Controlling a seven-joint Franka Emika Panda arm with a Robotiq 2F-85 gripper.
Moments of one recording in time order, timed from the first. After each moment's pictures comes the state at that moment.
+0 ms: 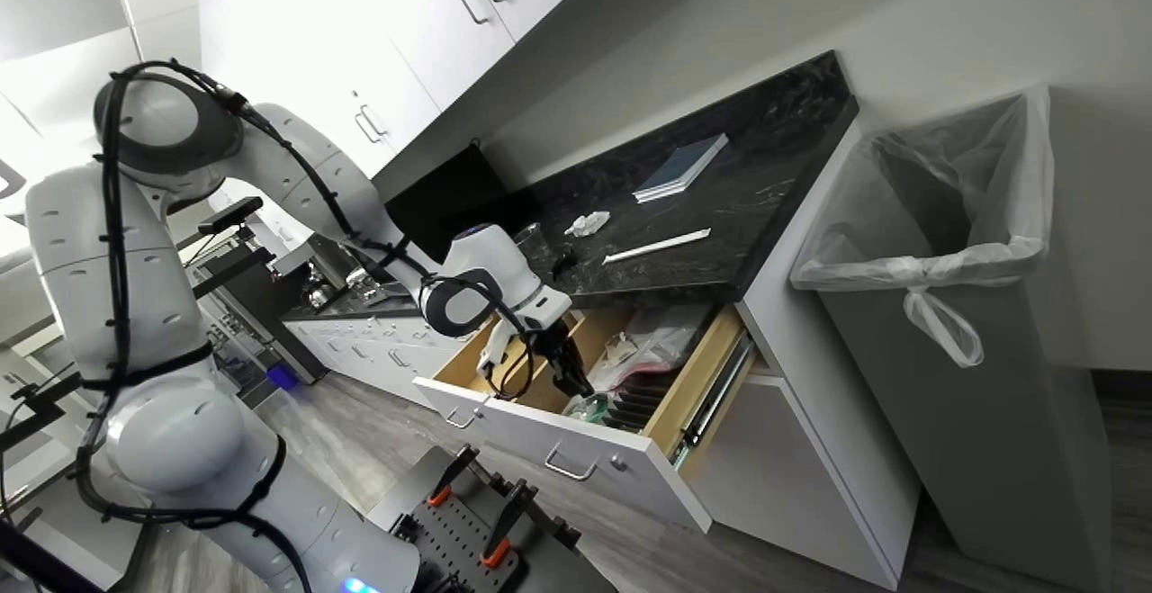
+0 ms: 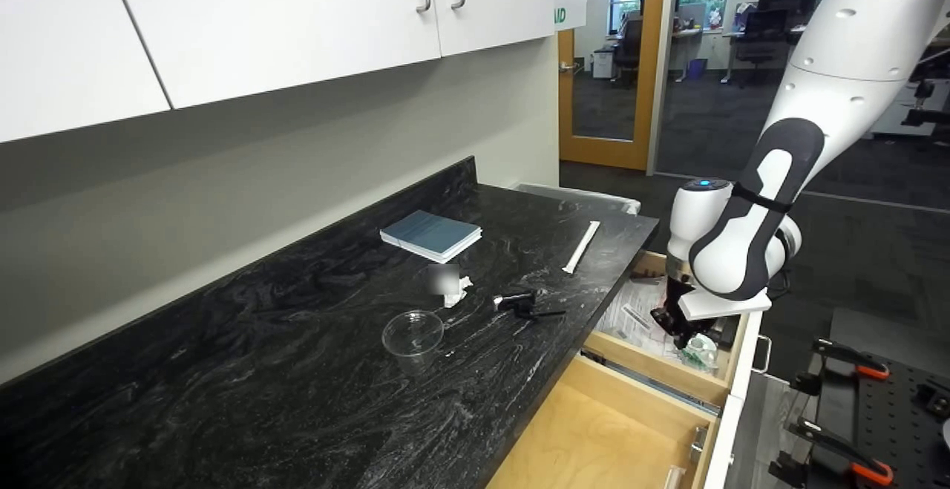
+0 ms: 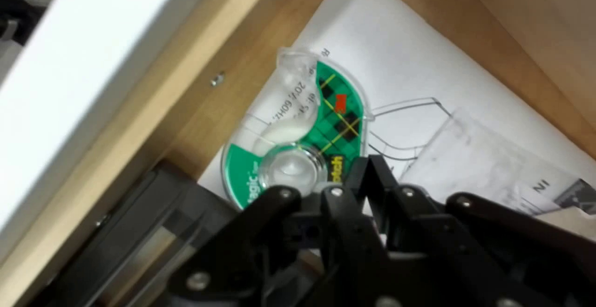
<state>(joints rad) 0.16 0.37 -0.16 -2.62 0.25 2.97 0.54</state>
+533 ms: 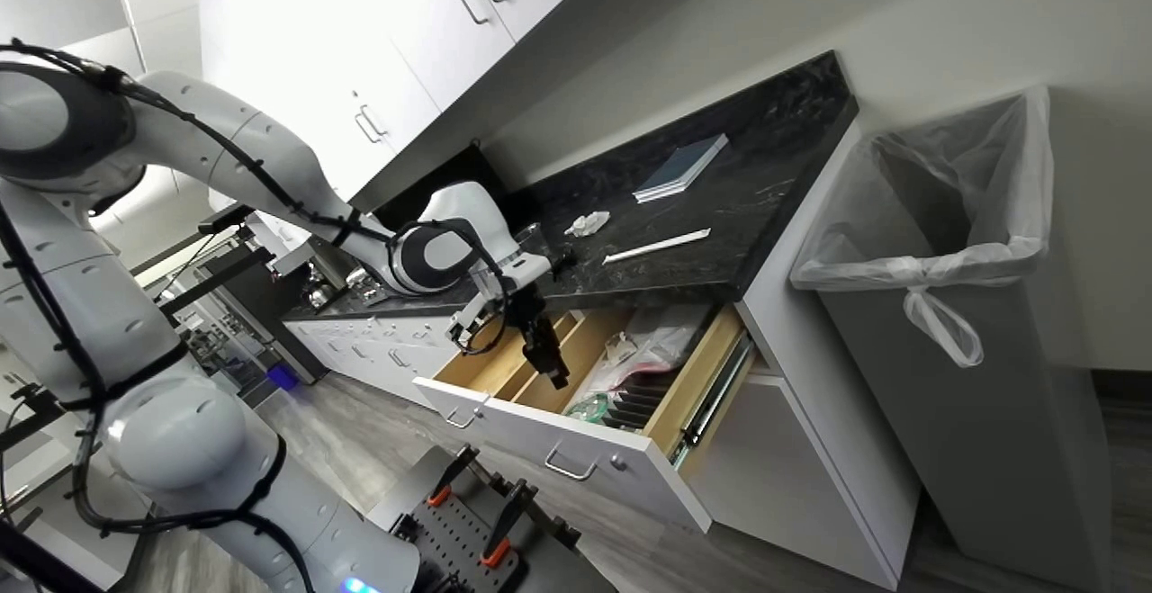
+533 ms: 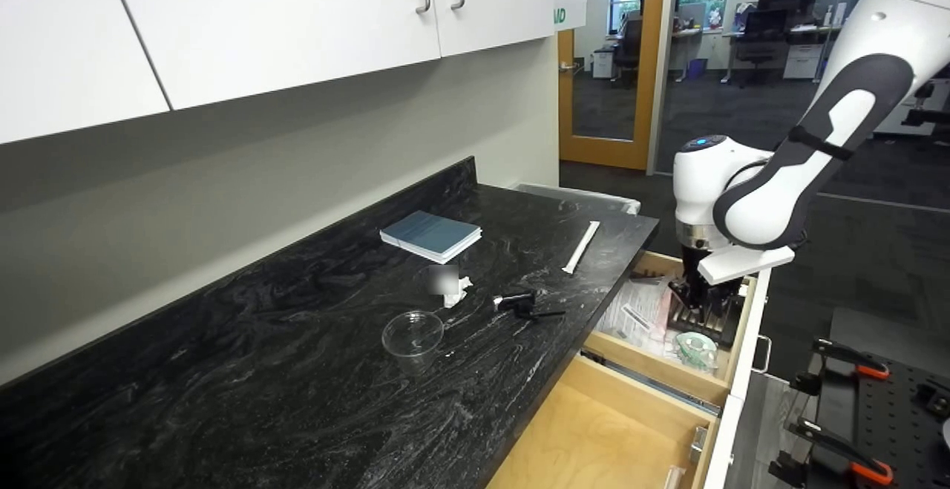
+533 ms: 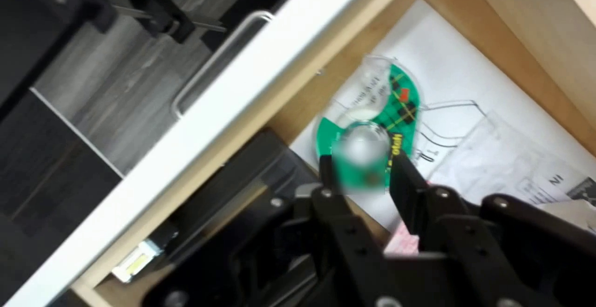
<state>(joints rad) 0.18 0.12 -0.27 -2.64 -0.10 2.61 0.70</state>
